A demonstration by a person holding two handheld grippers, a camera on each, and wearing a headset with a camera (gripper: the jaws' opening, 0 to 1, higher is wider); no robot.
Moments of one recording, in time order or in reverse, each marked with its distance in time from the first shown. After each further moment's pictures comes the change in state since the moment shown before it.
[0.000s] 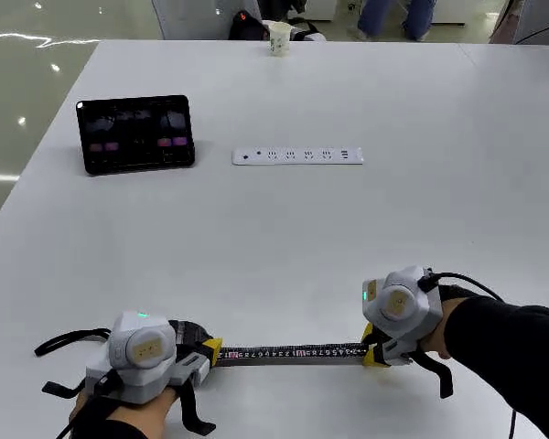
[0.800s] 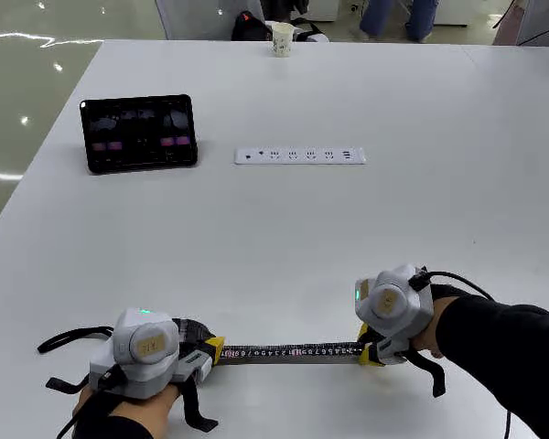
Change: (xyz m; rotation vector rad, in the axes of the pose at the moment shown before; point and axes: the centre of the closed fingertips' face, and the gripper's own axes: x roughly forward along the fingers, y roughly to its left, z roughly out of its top) left arm -0.002 0.000 0.000 -0.002 0.006 -0.002; right arm 0.003 0.002 0.007 0.004 0.012 -0.006
